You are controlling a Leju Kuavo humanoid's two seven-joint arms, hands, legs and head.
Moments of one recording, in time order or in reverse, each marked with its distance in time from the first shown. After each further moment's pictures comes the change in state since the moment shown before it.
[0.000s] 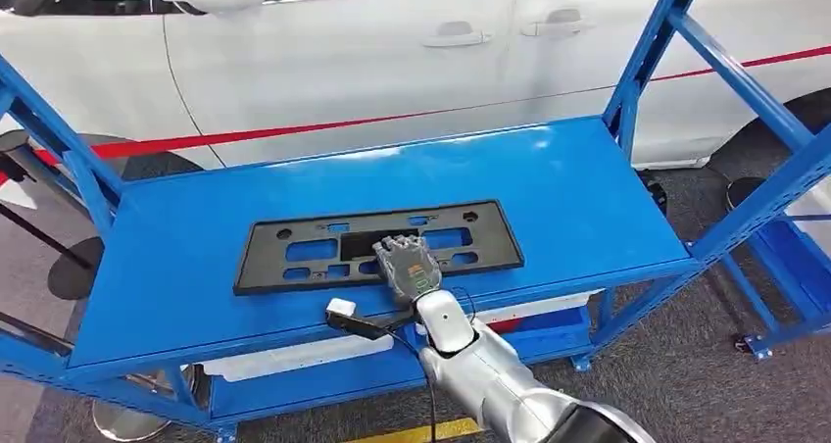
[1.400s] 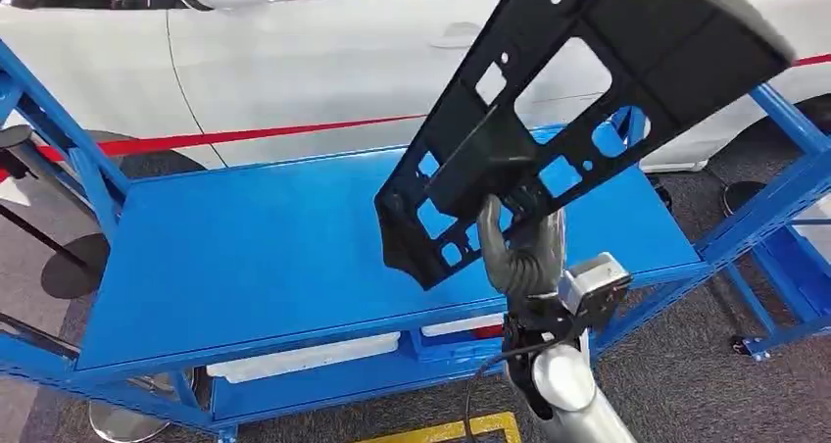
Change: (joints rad) left arm 0.008 0.043 0.067 0.002 0.060 -0.057 -0.051; right arm 0.430 -0.309 -0.090 -1.317 -1.299 0.189 -0.370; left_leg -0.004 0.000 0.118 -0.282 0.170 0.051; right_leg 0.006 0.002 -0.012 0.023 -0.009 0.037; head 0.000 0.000
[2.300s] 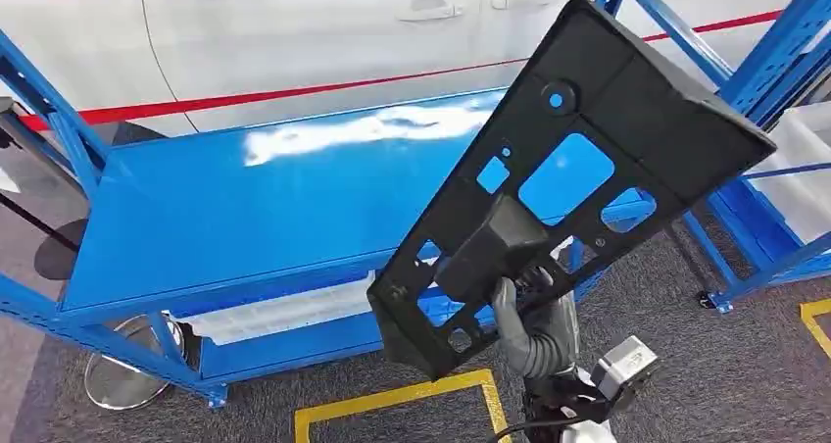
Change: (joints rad) left arm 0.001 0.037 0.019 0.003 0.000 -0.008 -0.003; right arm 0.261 -0.039 -0.031 -0.077 -0.083 0.156 -0.103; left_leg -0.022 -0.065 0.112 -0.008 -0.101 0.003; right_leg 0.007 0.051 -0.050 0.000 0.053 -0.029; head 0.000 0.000
